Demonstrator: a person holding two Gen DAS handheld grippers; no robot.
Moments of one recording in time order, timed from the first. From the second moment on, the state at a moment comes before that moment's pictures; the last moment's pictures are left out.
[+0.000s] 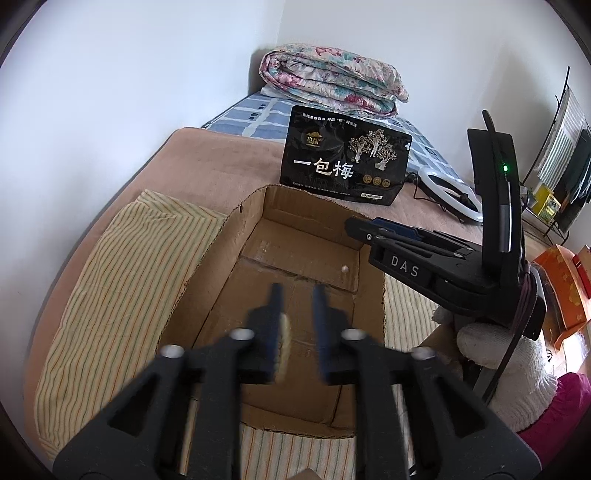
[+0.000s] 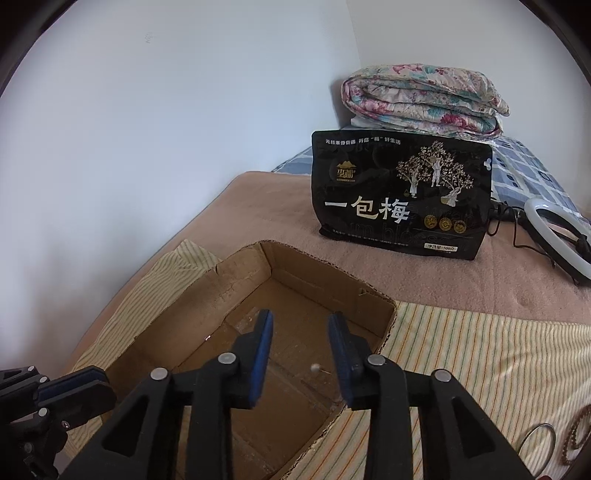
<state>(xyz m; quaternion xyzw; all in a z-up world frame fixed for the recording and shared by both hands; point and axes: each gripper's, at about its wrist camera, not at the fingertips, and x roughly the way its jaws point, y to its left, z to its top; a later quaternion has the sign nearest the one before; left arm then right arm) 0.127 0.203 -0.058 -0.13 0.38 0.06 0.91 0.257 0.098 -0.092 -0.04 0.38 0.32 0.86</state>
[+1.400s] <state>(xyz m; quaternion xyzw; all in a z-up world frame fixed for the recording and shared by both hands) 0.099 0.154 -0.009 -0.11 0.33 0.05 0.94 0.213 0.006 -0.009 -0.05 0.31 0.26 0.91</state>
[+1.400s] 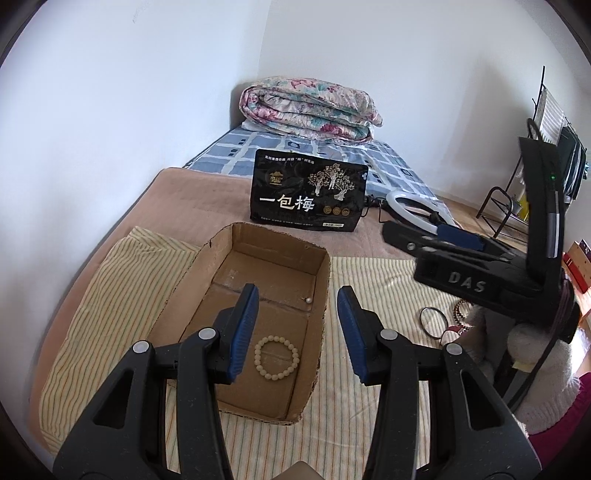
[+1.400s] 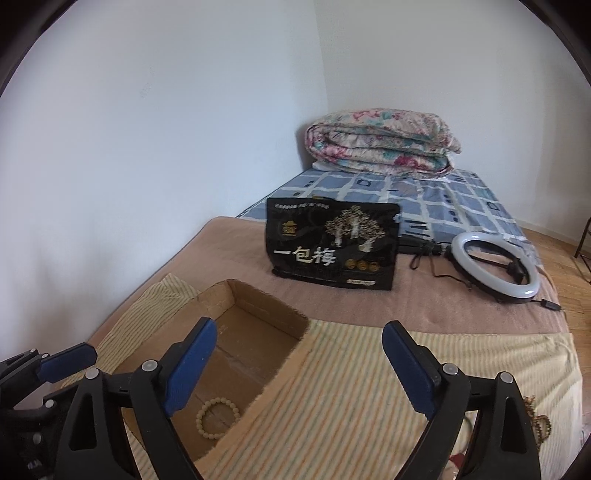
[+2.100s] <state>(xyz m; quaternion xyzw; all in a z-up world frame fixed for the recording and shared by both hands) 0.119 0.085 -0.022 -0.08 0.35 -0.02 0.93 0.206 -0.165 0.035 0.00 0.28 0.15 0.95</state>
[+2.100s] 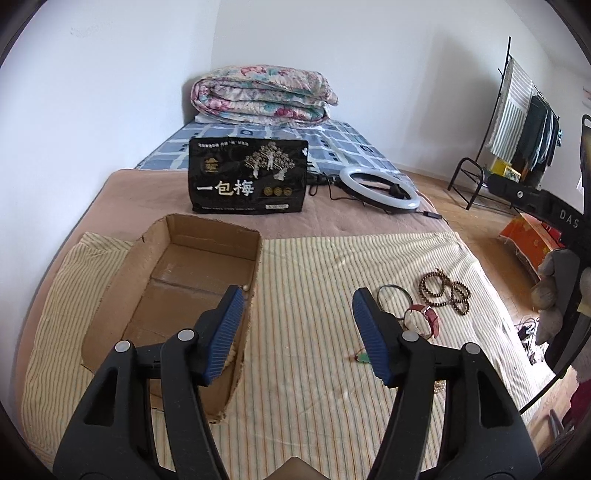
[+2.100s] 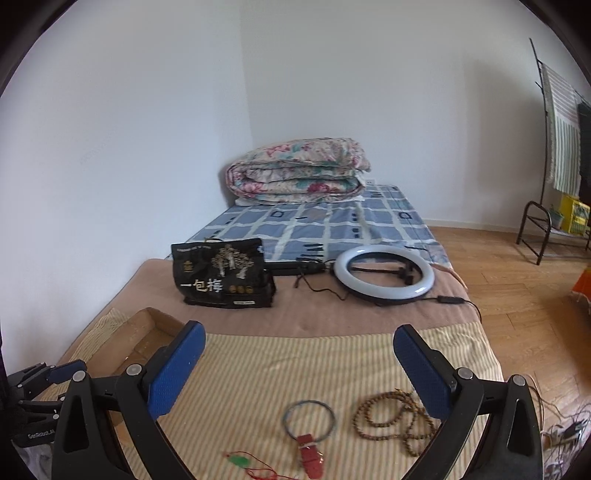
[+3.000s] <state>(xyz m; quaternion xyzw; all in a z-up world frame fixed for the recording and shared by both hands) 0.142 0.002 -0.105 -0.04 0.44 -0.11 0.89 0.211 -0.184 -0.073 -0.04 0.43 0.16 0.89</state>
